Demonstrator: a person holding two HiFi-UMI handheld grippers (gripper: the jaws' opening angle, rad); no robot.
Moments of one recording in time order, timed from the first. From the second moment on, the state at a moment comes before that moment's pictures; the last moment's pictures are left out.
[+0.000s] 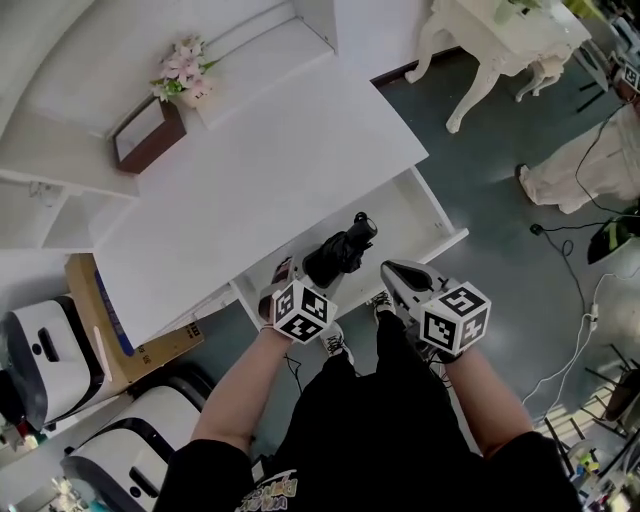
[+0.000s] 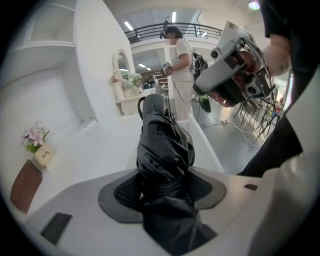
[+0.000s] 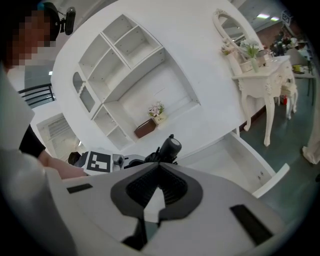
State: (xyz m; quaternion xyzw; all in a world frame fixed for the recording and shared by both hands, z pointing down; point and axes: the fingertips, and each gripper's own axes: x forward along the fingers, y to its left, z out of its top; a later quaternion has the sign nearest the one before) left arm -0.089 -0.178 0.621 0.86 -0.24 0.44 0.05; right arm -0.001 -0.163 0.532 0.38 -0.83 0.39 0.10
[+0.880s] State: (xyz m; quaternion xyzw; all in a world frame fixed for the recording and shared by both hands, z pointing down) left arm -0.146 -0.116 0.435 0.92 -0.33 0.15 0.18; right arm -0.036 -0.114 0.447 0.43 -0.85 0.31 0.06
